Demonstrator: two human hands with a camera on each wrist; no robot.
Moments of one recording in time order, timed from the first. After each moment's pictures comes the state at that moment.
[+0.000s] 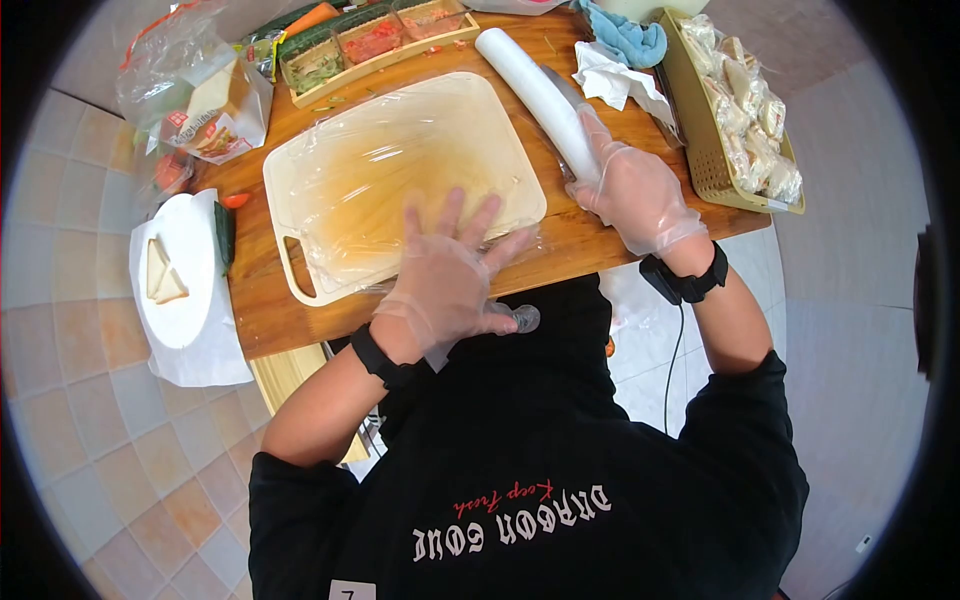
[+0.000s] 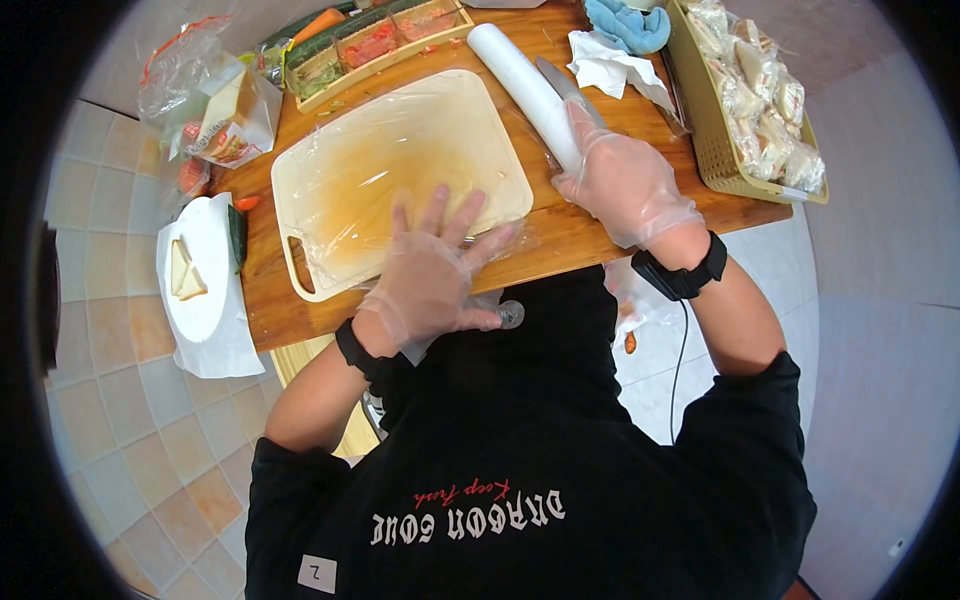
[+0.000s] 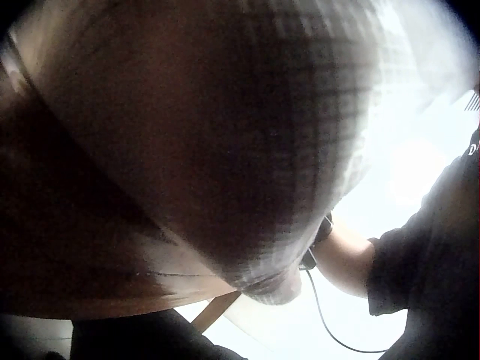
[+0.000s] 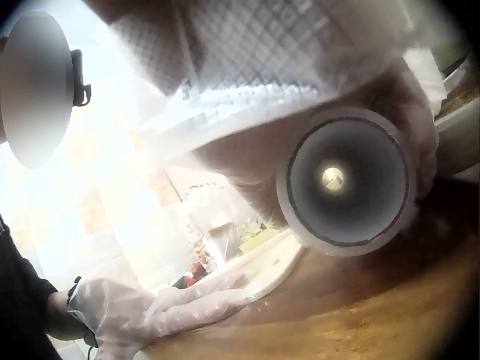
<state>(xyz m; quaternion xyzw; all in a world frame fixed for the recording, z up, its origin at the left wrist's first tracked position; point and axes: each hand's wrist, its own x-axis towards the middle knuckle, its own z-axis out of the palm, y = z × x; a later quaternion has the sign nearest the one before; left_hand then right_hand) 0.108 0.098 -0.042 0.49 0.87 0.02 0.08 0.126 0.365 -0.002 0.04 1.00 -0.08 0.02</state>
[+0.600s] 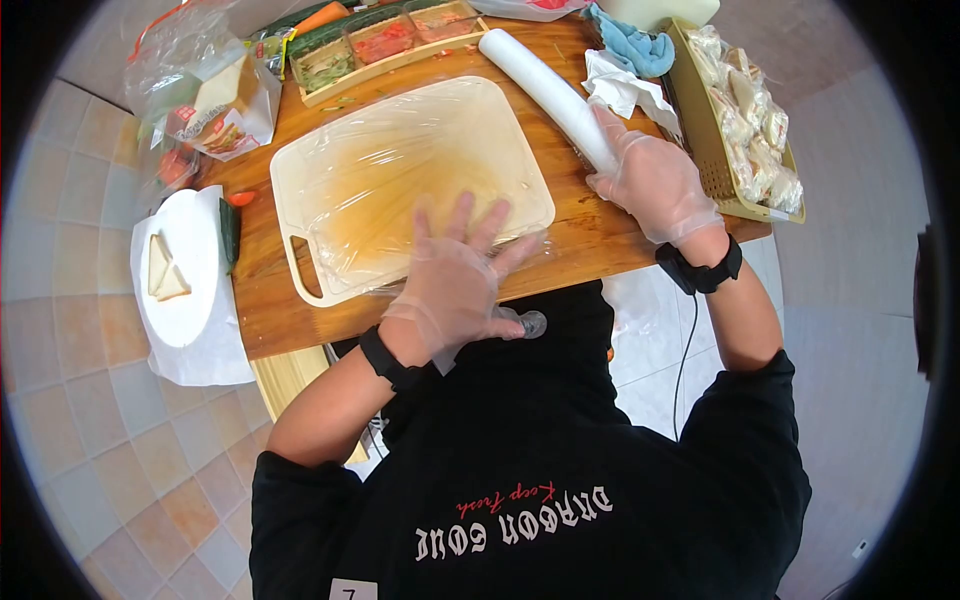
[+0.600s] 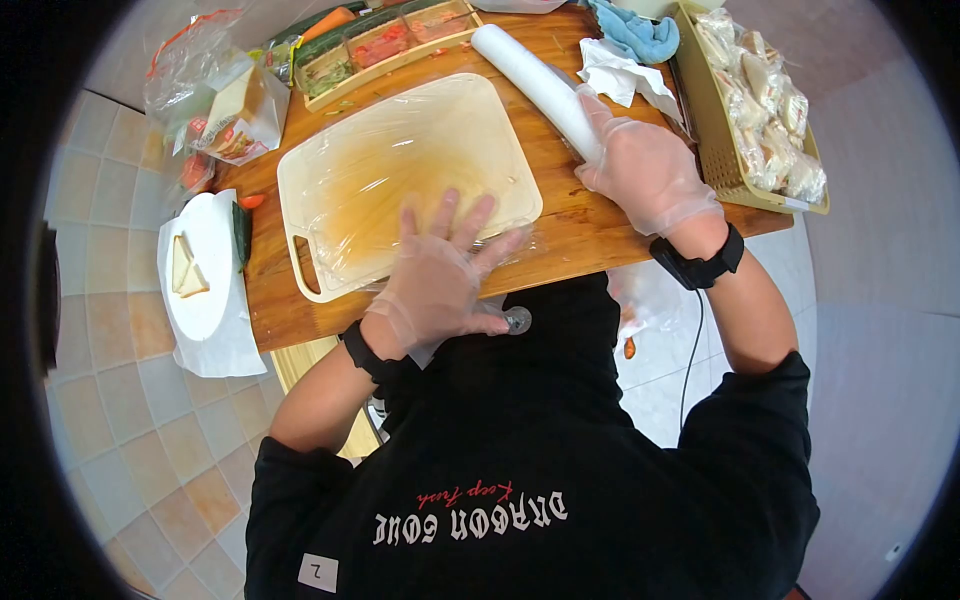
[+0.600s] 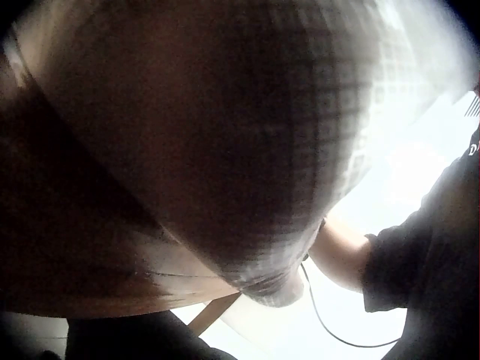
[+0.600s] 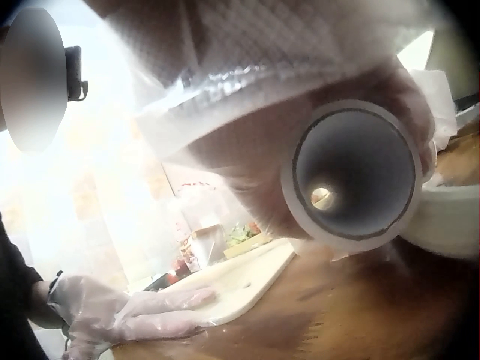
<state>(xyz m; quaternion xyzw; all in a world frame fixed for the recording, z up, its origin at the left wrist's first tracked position) 0.107 0.095 -0.048 0.49 0.87 0.03 0.05 0.115 0.374 0.017 0.01 1.00 -0.01 0.02</state>
